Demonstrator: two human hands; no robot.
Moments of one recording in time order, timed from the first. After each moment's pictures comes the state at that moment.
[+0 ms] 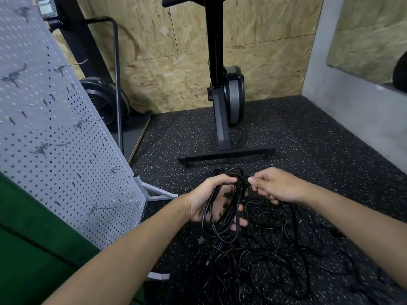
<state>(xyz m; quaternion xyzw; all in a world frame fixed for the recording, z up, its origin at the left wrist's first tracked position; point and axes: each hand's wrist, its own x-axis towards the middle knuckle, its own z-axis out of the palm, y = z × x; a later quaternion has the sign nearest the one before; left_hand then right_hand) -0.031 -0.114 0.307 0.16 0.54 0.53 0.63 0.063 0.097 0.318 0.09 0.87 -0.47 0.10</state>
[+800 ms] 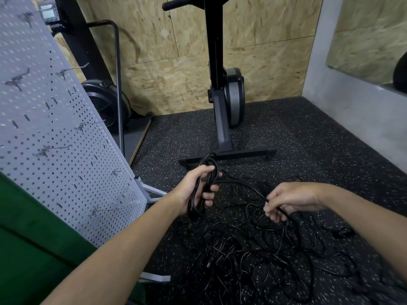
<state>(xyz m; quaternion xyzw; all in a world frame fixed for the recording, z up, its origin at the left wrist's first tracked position) -0.058 -0.133 0.310 0.09 0.59 0.66 0.46 0.079 0.131 0.312 0.10 0.80 -0.49 0.33</state>
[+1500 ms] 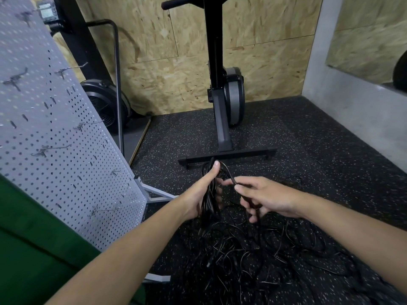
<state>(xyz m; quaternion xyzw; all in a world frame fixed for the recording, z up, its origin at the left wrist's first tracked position) -0.041 -0.119 0.302 0.05 0.66 0.62 0.43 0.077 0.063 0.327 0.06 0.76 -0.62 0.17</state>
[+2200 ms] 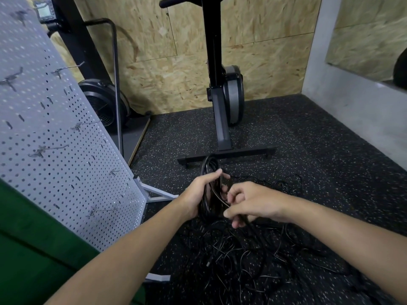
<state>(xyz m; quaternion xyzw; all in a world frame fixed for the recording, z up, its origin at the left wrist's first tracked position) -0.040 -0.116 0.301 0.10 0.61 0.65 0.44 0.078 0.034 0.334 0.06 0.80 -0.57 0.20</state>
